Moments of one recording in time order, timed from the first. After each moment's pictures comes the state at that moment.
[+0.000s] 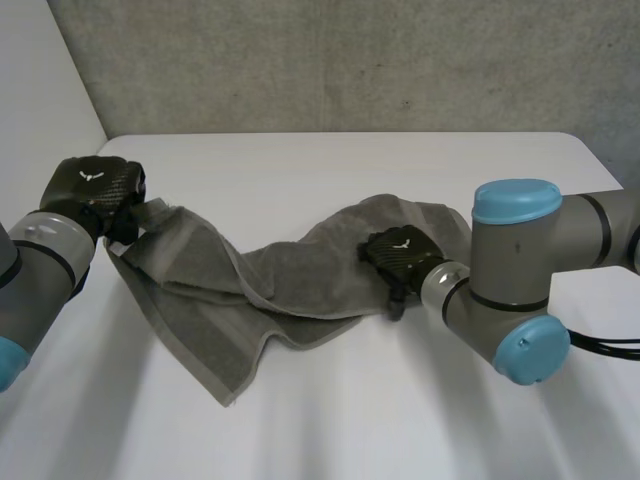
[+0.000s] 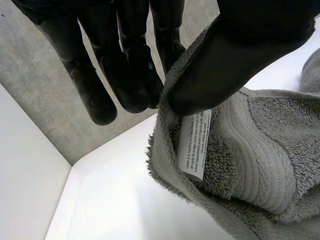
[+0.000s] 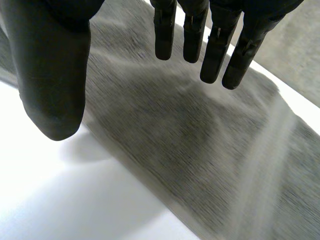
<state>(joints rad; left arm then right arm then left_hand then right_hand) 4.47 -1.74 -1.62 3.20 -1.57 3.39 2.09 -0.85 1.23 0.06 1.39 2.78 1.31 1.30 1.33 1.36 1.14 0.37 0.38 0.38 0.39 0.22</state>
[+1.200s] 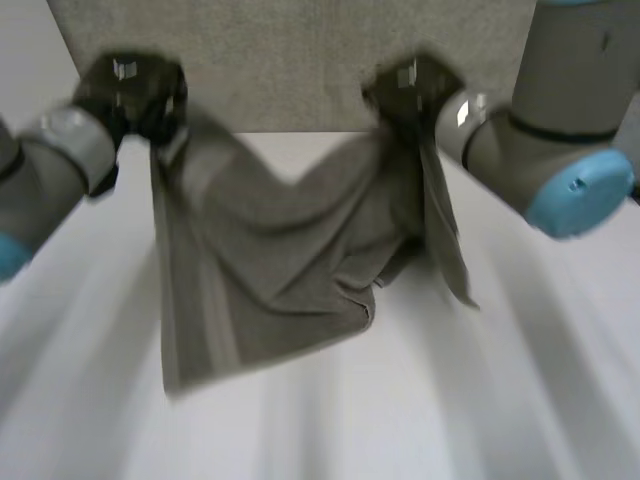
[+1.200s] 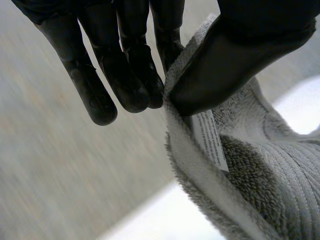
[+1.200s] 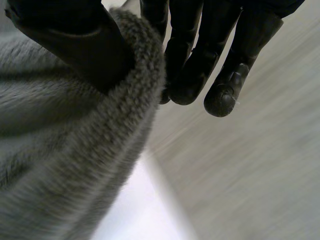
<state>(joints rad) 4.43 -1.92 -1.11 3.14 -1.37 3.35 2.10 -0.81 0.39 0.42 1.39 2.57 1.32 1.31 1.34 1.36 1.14 1.31 1.28 1.33 1.33 1.16</state>
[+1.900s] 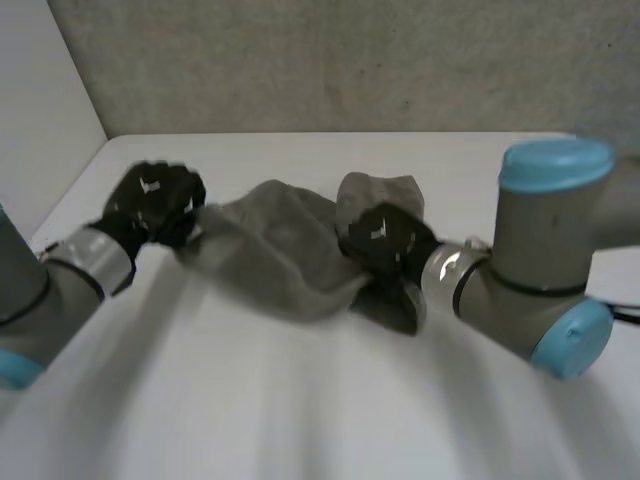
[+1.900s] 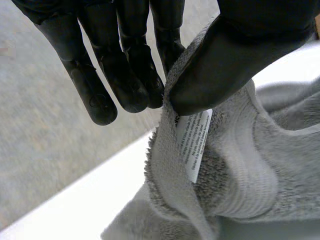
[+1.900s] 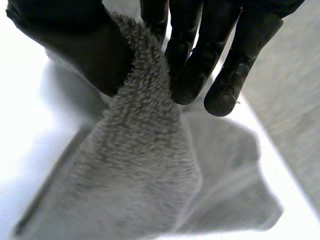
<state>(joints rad) 4.53 -1.87 -1.74 3.52 -1.16 3.39 2.10 -0.99 1.27 0.13 1.23 2.43 1.32 1.31 1.34 1.36 1.15 1.31 1.29 1.32 1.34 1.16</state>
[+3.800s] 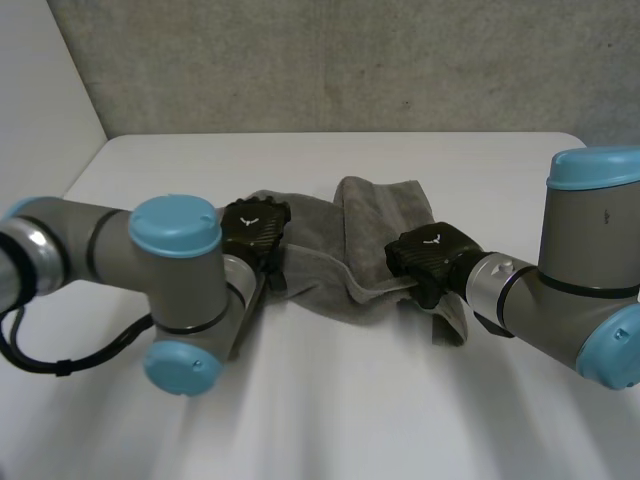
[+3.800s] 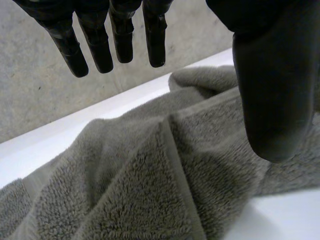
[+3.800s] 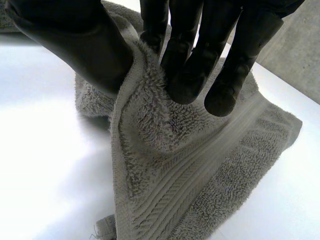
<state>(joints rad) 4.10 -2.29 -1.25 3.31 -1.72 3.20 1.98 -1.07 1.38 0.19 1.25 2.74 0.29 0.28 0.28 0.29 0.07 1.31 1.30 1.33 1.34 1.16</state>
